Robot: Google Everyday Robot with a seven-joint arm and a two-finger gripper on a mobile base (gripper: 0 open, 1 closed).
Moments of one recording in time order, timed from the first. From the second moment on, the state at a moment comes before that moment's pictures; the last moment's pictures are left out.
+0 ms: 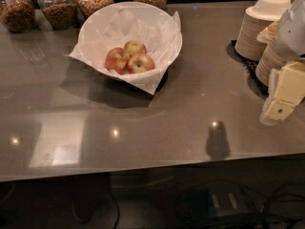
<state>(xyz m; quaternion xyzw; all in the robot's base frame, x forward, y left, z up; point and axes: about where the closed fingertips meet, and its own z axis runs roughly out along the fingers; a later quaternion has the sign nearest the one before) 0.438 -0.217 0.976 -0.60 0.78 -0.03 0.16</state>
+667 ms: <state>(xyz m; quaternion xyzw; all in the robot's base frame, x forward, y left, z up) 0.460 -0.205 0.971 -0.59 0.78 -0.02 0.19</state>
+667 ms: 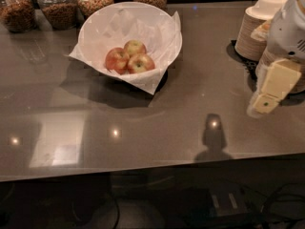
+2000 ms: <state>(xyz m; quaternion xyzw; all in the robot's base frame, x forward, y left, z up) 0.592 -0.116 0.956 -0.55 0.76 0.06 0.34</state>
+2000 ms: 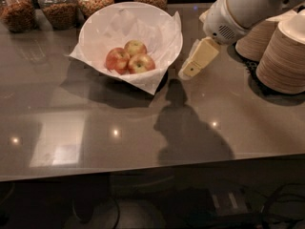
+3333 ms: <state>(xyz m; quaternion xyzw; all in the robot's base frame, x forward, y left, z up) 0.647 -0.010 0.934 -0.58 0.75 0.10 0.31</state>
